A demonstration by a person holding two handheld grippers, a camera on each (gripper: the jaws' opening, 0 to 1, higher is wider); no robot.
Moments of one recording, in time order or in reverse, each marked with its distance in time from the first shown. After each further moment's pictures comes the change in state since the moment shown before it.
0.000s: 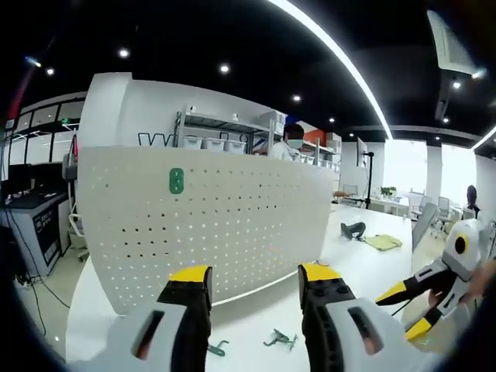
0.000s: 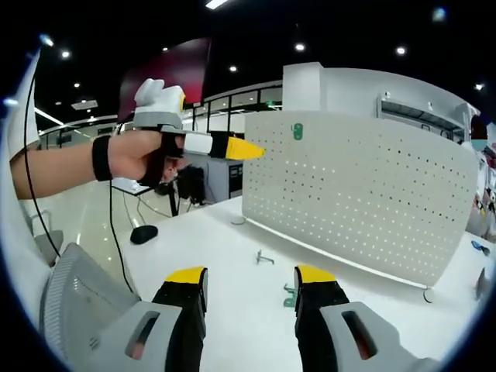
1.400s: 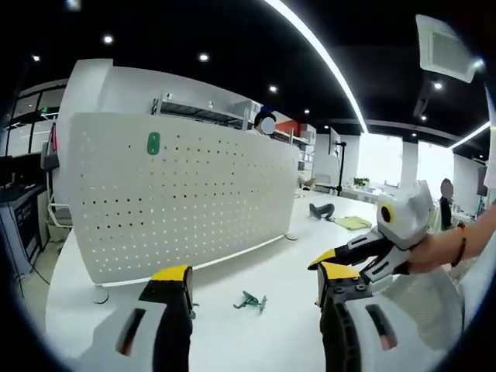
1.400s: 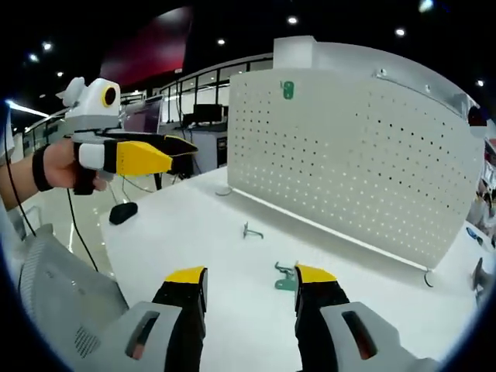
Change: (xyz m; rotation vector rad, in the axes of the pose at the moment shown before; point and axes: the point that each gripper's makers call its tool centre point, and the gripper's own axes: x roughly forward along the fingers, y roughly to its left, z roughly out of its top) left arm -0.041 -0.033 -0.067 -0.001 0.064 -0.160; right arm 0.040 -0.023 -0.046 0.033 0.165 -0.074
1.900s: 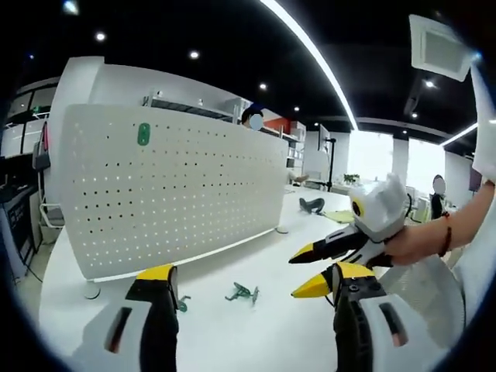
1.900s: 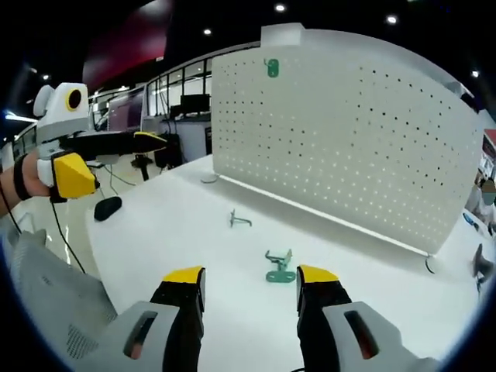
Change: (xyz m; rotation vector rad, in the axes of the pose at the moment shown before) left arm -0.002 -0.008 -0.019 0.012 0.015 -0.046; right arm 0.023 -0.014 -0.018 0.043 0.065 -0.042
